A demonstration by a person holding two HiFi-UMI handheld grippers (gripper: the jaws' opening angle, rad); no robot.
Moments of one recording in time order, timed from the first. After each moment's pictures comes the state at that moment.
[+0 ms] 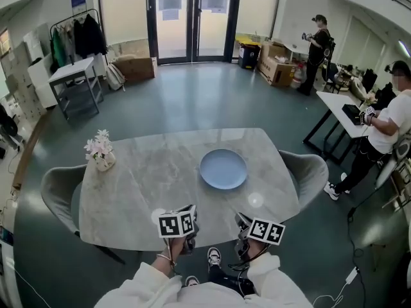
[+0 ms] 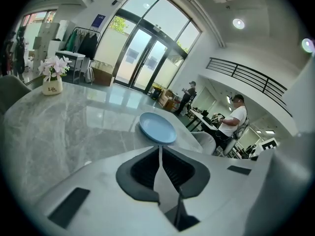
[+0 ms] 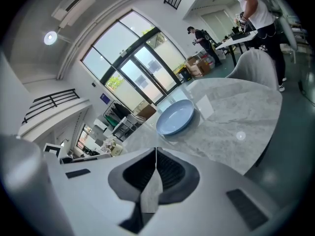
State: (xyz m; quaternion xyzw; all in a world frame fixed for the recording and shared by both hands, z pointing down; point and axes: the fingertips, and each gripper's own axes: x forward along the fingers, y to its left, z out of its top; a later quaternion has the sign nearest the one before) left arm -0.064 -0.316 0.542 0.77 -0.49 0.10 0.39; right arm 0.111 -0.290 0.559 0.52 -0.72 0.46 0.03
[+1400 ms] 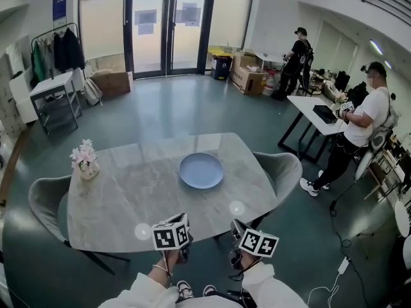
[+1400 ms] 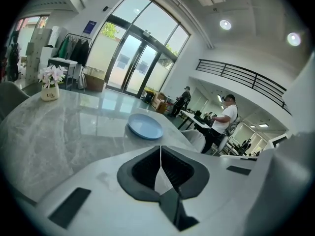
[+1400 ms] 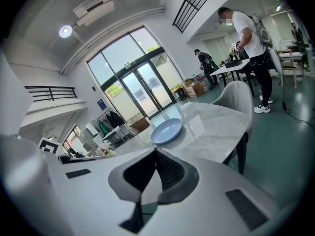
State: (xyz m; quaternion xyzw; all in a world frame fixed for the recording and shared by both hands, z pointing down) left arm -0.032 -0.252 0.521 0.80 -0.47 0.10 0.35; right arm 0.149 -0.207 0.517 0.60 -0.71 0.37 0.01
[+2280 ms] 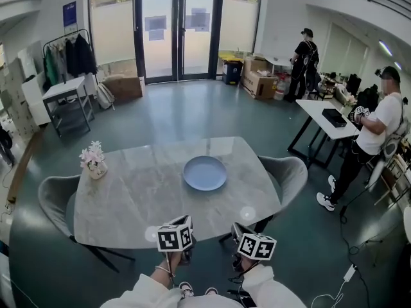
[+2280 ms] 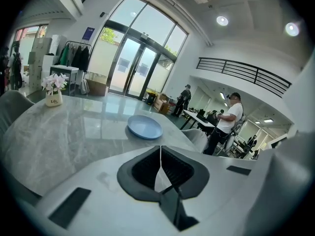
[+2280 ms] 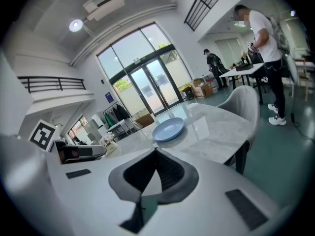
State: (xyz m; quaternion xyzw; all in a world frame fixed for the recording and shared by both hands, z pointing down) left arm -0.009 -0.235 0.506 0.80 -0.49 0.11 0.33; right arm 0.164 -0.199 0.523 0.57 -0.74 0.35 0.04
